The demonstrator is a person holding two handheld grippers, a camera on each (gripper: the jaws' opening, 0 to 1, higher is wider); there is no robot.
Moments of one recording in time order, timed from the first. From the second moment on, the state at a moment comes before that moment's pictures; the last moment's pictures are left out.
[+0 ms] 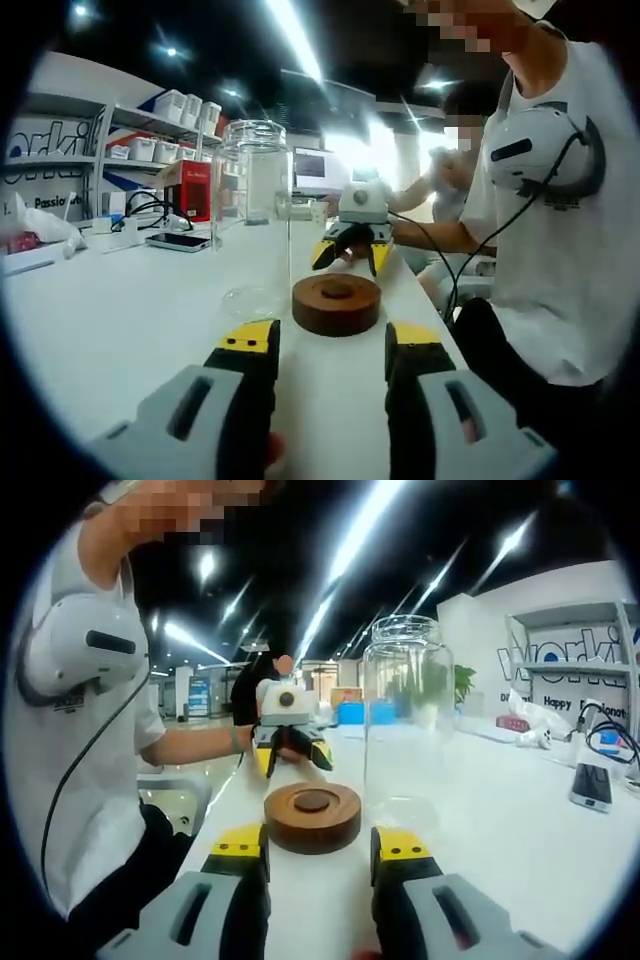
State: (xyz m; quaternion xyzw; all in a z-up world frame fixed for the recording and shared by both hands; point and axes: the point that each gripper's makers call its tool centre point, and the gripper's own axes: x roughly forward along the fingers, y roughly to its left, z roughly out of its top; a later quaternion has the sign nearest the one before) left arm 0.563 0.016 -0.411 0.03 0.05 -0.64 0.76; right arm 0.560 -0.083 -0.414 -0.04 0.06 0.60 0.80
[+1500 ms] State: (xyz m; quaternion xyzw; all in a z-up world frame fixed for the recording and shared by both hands) left arm 0.563 0.015 -0.415 0.04 0.05 -0.64 0.76; right arm 0.559 -0.080 -0.415 -0.05 0.07 0.60 0.80
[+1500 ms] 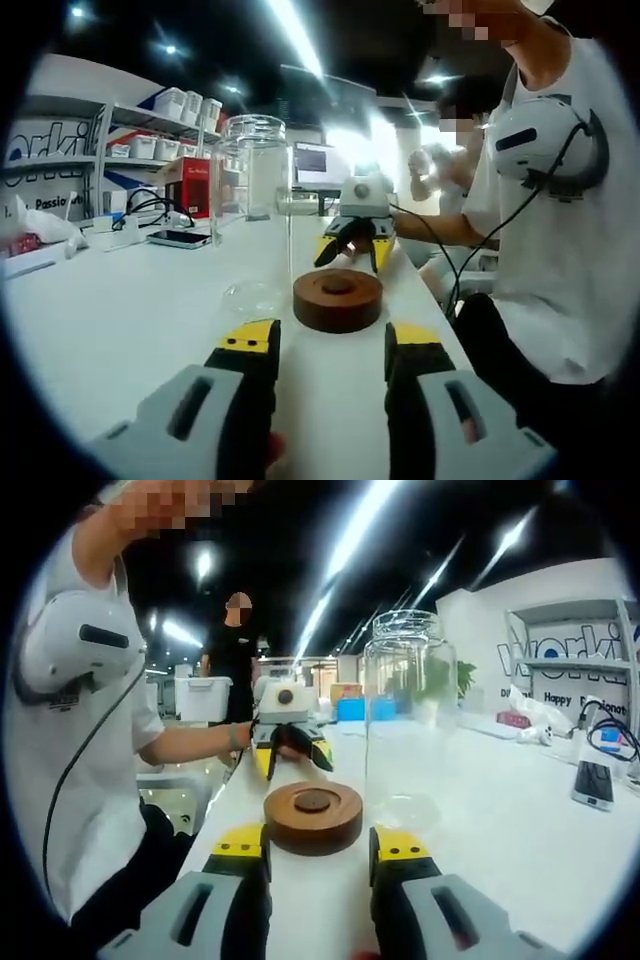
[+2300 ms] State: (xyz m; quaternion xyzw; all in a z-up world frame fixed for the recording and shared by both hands) left arm 0.560 -0.004 -0.412 0.06 0.05 -0.65 0.76; right arm 0.556 -0.067 -0.410 -0.07 0.06 0.61 0.79
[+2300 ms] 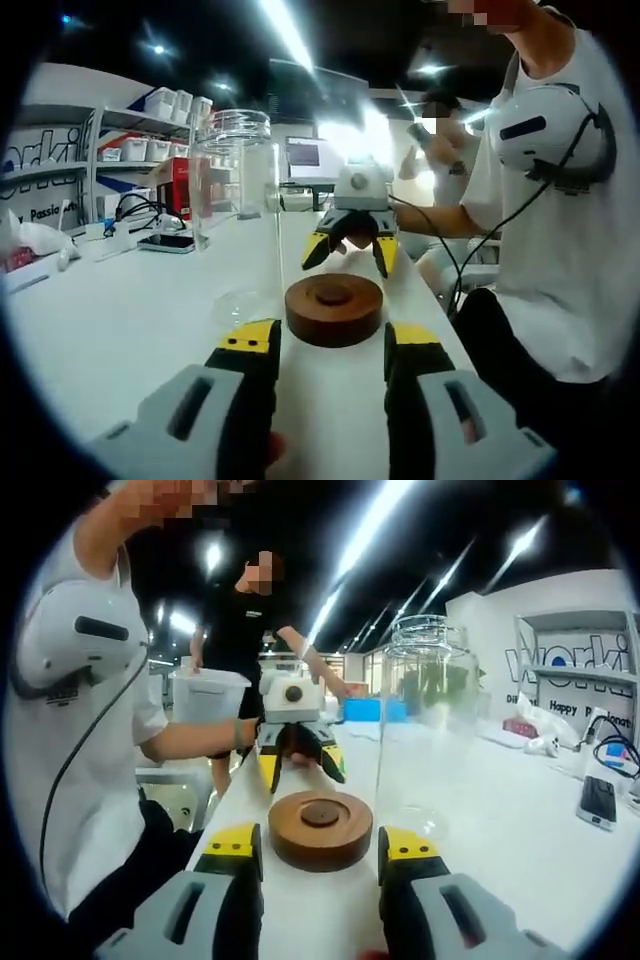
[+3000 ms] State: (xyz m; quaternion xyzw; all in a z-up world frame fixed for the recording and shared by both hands) left arm 0.564 -0.020 -0.412 0.07 0.06 -0.66 0.75; right arm 0.560 -0.058 -0.416 -0.08 0.07 0.62 0.78
